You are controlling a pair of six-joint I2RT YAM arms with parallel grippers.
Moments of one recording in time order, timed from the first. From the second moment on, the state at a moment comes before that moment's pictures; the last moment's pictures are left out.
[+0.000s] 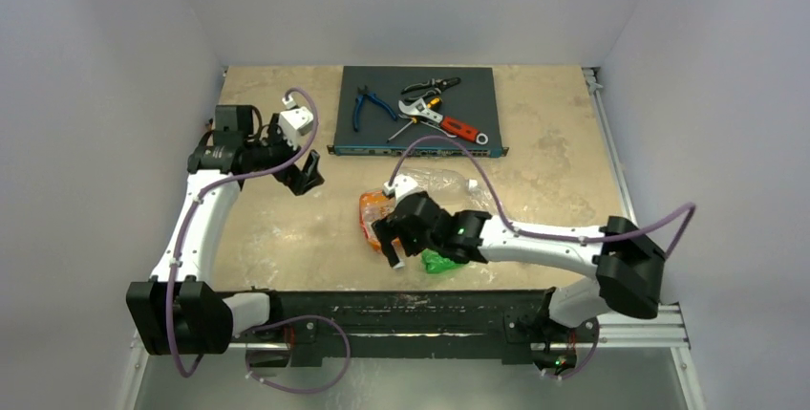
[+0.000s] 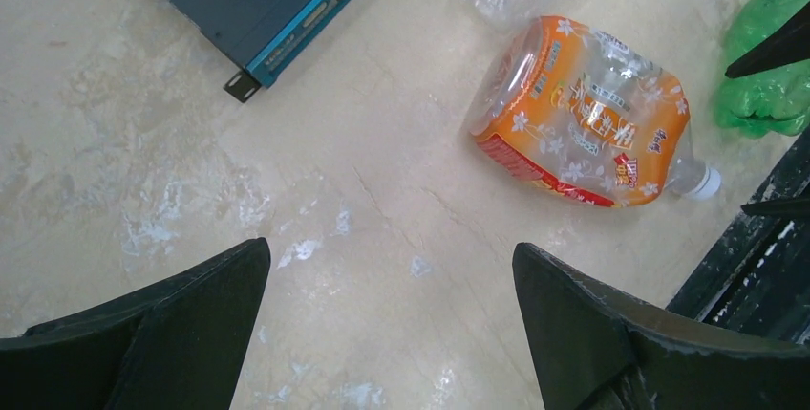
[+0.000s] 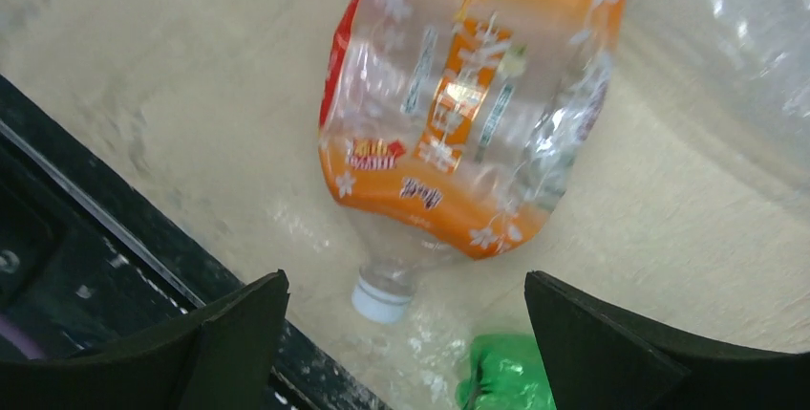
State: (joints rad) left arm 0.02 1.22 1.10 -0.73 0.65 0.57; right arm 1.09 1.41 0.92 -0.27 0.21 0.44
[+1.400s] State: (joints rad) left arm 0.02 1.11 1.13 -0.95 0.78 0.90; right arm 1.32 1.70 1.01 -0.34 0.52 0.55
